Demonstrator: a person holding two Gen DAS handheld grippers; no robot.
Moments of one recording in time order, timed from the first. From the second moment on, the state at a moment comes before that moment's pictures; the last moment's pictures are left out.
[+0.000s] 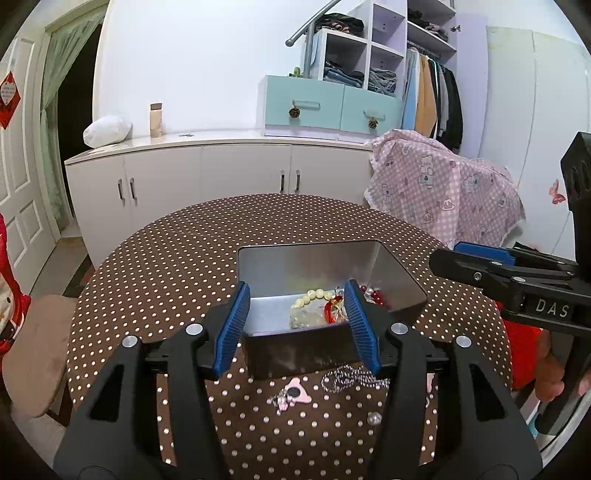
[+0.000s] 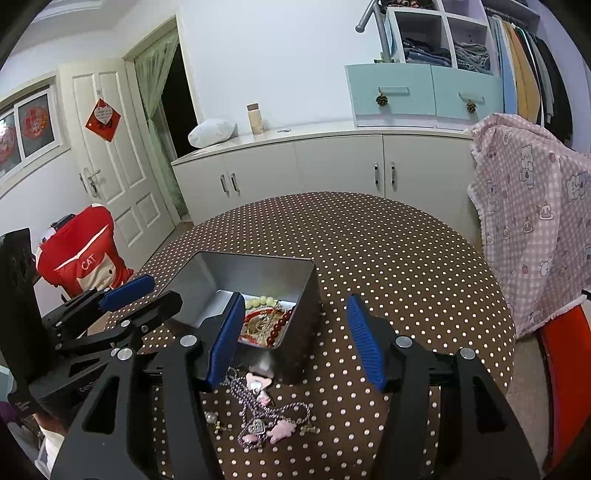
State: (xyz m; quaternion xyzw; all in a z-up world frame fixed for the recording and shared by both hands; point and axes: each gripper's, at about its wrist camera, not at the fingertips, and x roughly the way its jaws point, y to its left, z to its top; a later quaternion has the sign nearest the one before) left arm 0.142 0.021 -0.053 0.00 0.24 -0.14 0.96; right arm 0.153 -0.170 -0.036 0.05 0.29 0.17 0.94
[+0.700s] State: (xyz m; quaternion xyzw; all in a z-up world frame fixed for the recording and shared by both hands) left arm 0.085 0.048 -0.073 -0.01 0.25 -0.10 0.96; right arm 0.112 -0.127 -0.072 0.01 0.32 0.21 0.92
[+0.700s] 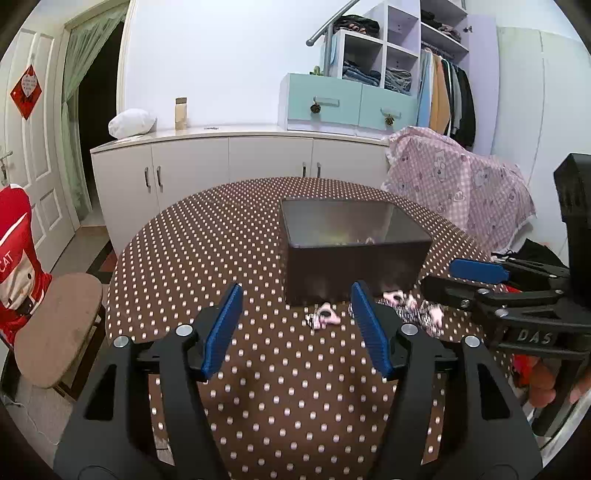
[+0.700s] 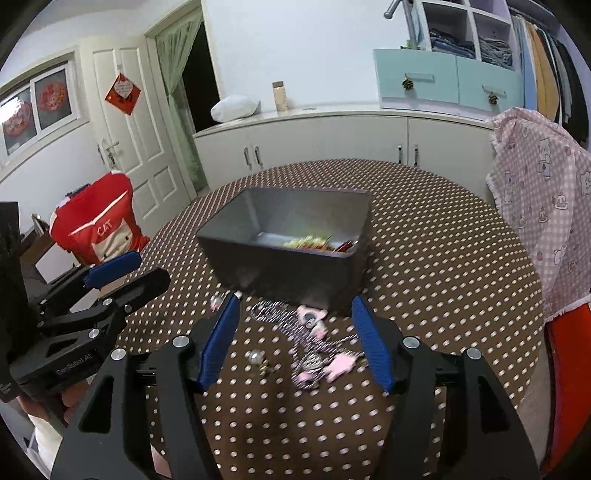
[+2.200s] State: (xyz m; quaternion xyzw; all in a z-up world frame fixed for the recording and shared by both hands) left arm 0.109 0.038 -0.106 -0.03 0.34 -0.09 0.94; right arm 0.108 -0.133 -0.089 0.02 0.32 0.20 0.93
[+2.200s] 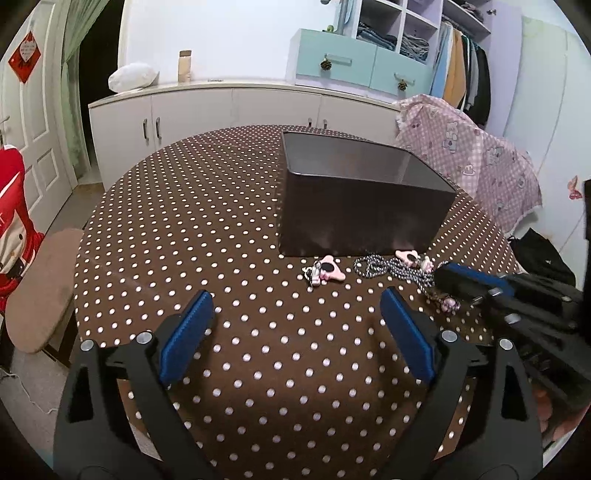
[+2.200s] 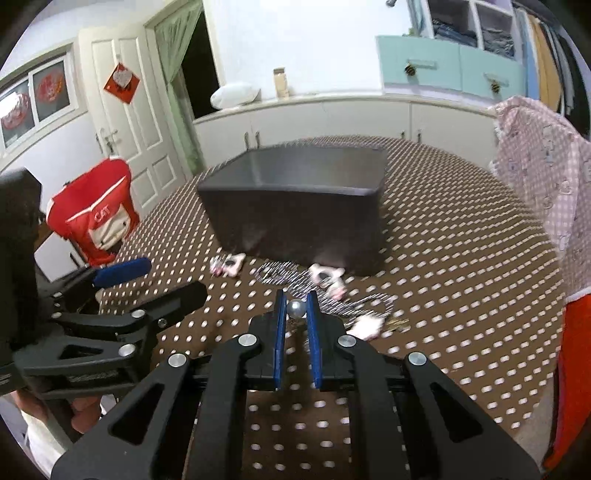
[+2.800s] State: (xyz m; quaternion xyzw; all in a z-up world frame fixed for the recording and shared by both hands) left arm 0.140 0.015 -0.114 0.01 0.38 -0.11 0.92; right arm 0.128 -0.177 -0.086 0.05 0.30 0.14 0.94
